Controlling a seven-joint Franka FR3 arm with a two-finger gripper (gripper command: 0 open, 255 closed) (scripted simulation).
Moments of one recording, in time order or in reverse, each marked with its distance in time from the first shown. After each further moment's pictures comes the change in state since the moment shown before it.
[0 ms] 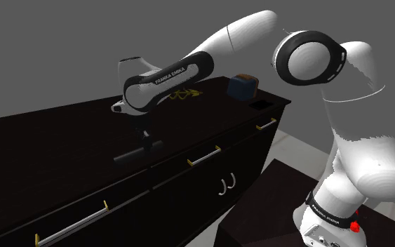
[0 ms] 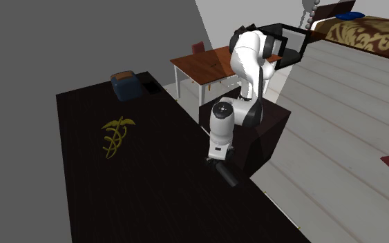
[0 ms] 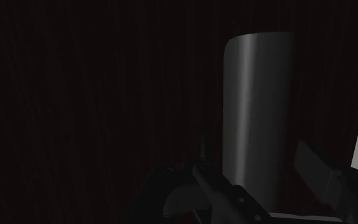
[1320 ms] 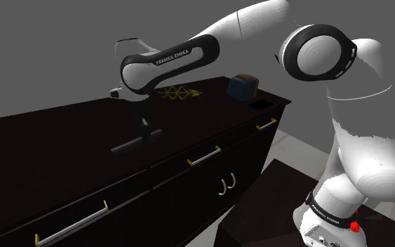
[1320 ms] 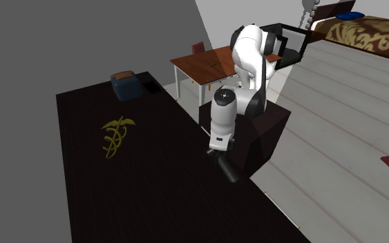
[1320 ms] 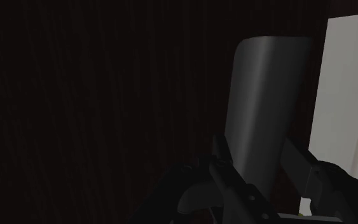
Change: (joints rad) arm -0.001 -0.051 0.003 0.056 0.005 -0.107 0.001
